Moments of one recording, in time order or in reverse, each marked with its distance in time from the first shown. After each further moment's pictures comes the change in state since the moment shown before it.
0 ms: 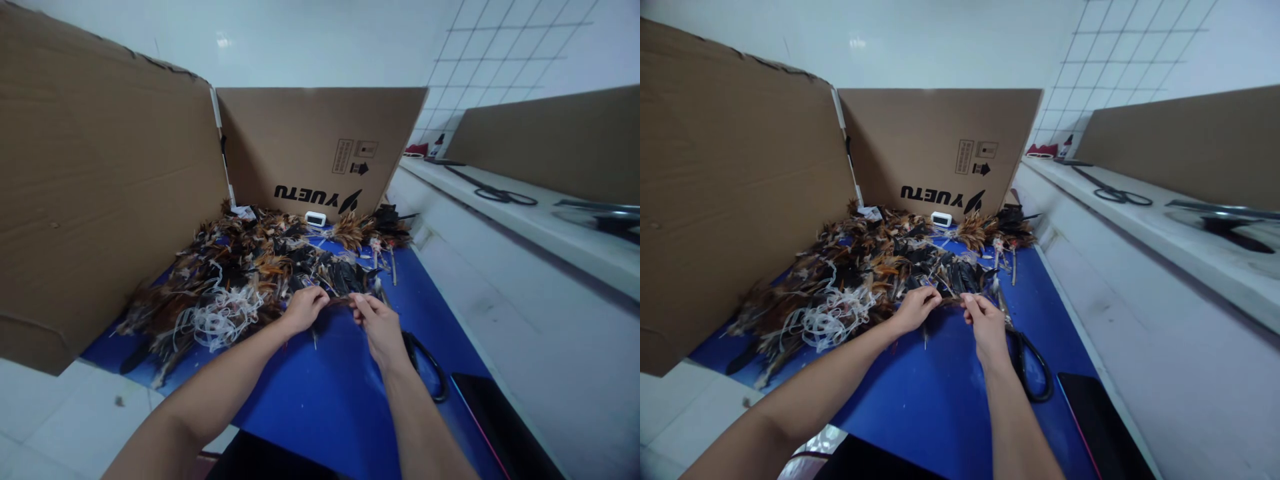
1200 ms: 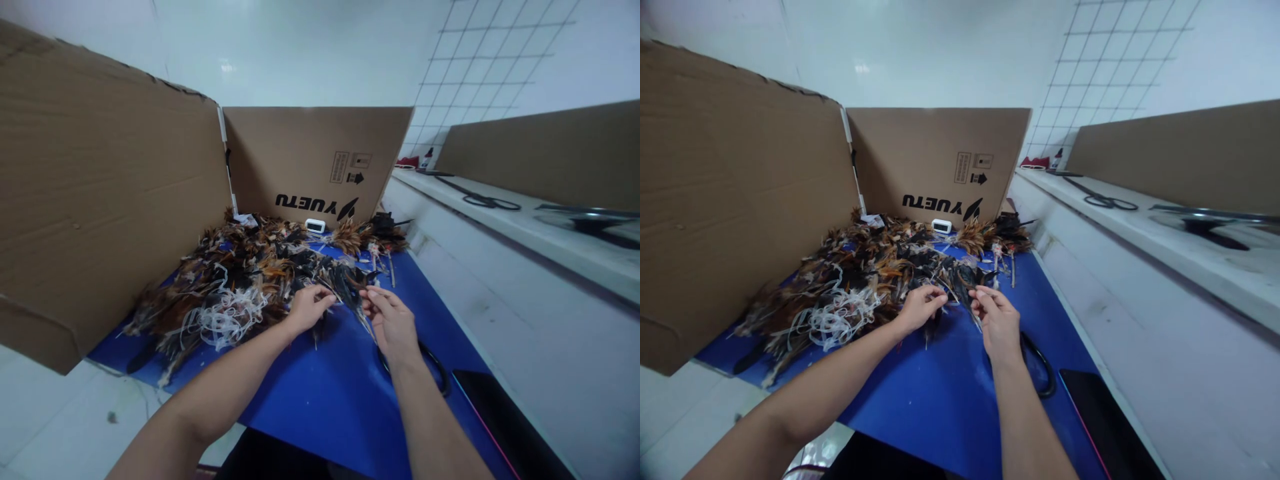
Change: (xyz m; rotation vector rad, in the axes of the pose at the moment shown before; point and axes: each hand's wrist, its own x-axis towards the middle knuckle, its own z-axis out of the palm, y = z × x) left_hand -0.004 0.006 0.005 -0.225 0.104 -0.165; right_hand -0.006 -0.024 -0.001 0.342 0.051 -0.059
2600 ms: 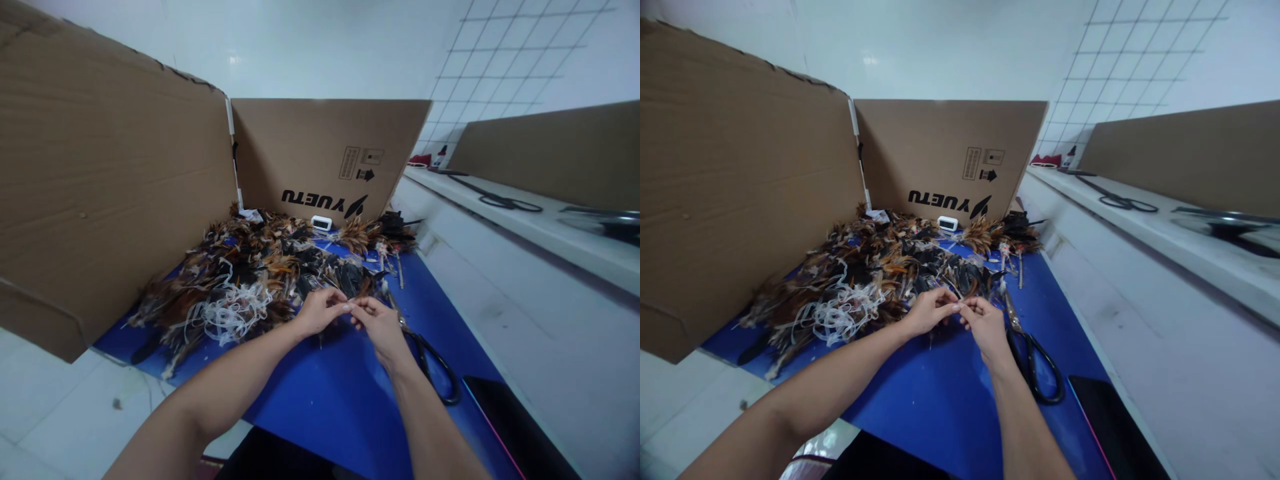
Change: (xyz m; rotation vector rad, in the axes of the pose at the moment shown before) left_hand -0.006 0.002 0.005 -0.230 -0.180 -0.002; right_hand -0.010 0.016 0.009 -0.522 -0.192 0.009
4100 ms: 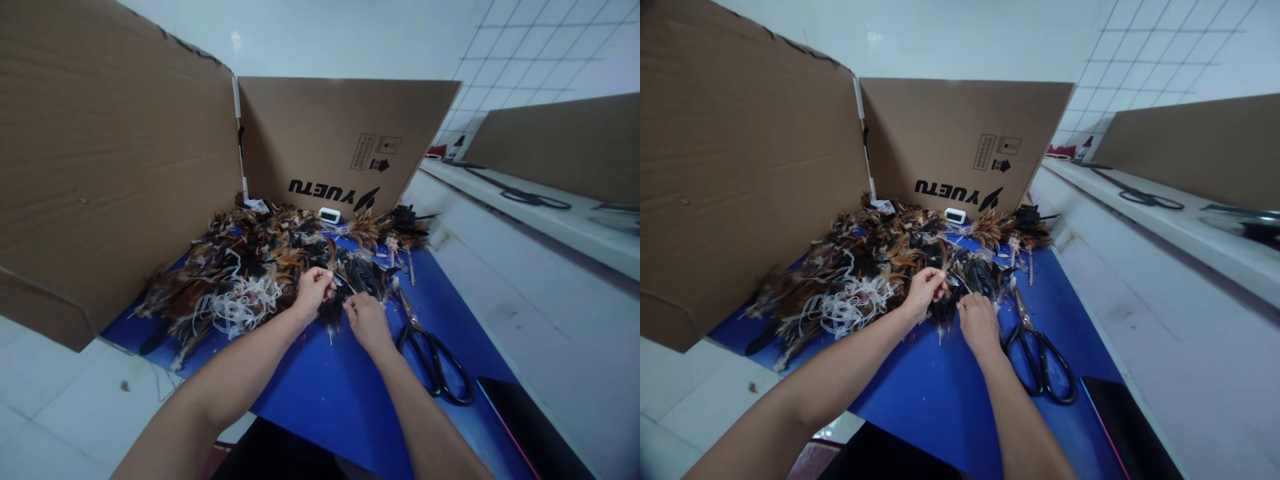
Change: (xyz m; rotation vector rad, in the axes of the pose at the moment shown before) left_hand 0.014 -0.002 -0.015 -0.494 0.404 -0.210; right_hand 0.014 0.037 0.015 -0.805 -0.059 -0.427
